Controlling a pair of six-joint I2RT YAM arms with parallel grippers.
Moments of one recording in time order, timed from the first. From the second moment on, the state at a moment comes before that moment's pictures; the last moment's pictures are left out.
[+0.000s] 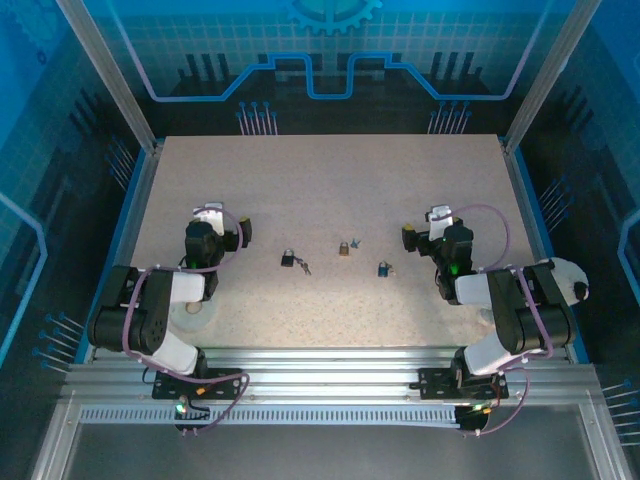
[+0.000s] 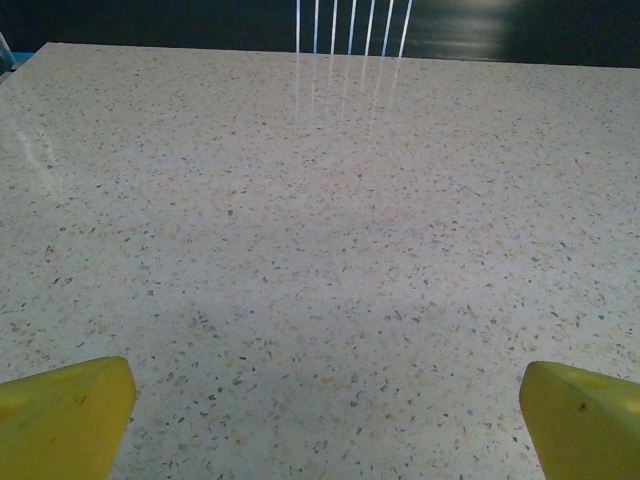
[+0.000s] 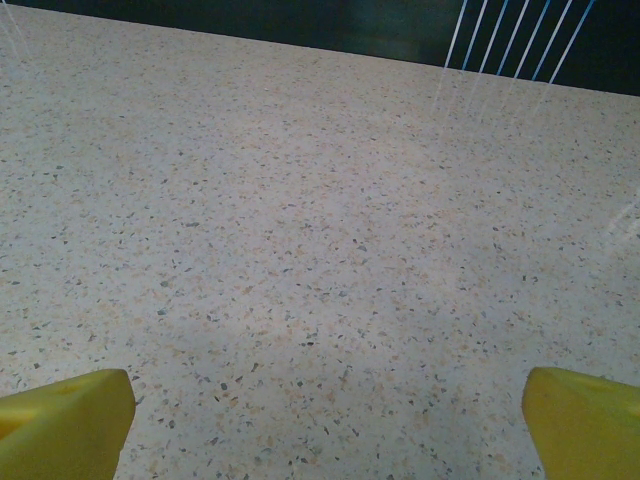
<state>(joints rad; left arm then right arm) -0.03 1.53 0.40 0.78 -0.05 -0.09 0.10 1.53 0.38 0.80 0.02 -0.09</state>
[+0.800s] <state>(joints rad) -0.03 1.54 0.40 0.79 -0.05 -0.09 0.10 1.53 0.38 0.80 0.01 -0.09</state>
